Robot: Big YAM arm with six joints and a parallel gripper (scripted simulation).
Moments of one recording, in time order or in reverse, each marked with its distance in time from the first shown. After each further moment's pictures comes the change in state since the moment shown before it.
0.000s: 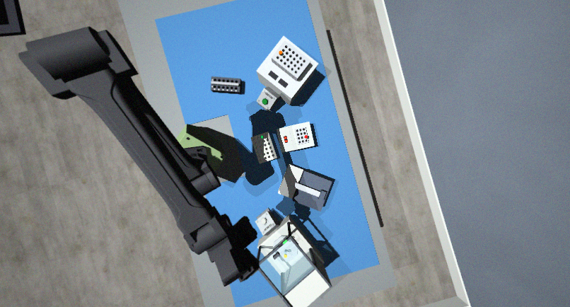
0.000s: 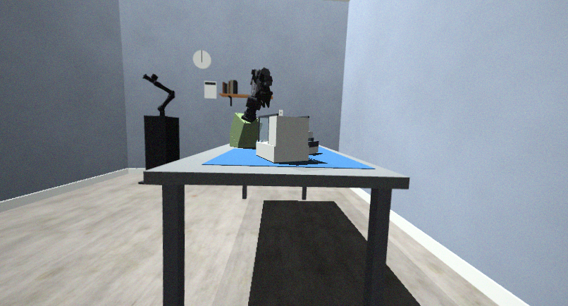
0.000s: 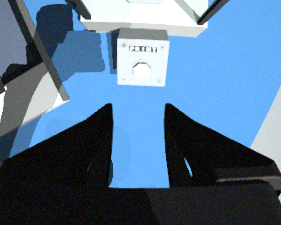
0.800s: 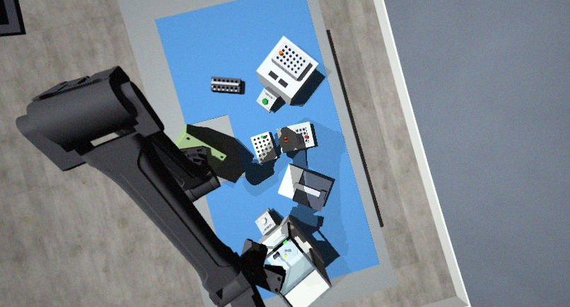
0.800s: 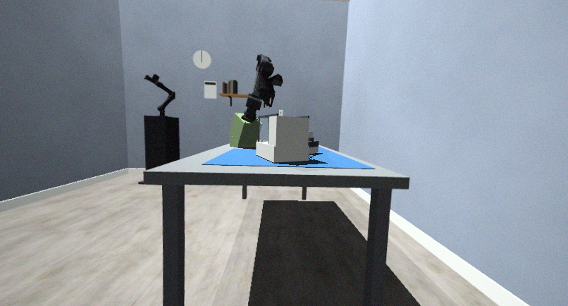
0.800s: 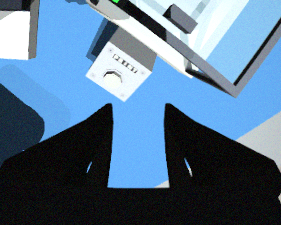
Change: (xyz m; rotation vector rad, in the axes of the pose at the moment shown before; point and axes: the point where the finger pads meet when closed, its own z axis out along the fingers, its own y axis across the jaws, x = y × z) arm -0.052 -0.007 0.030 -0.140 0.165 -0.575
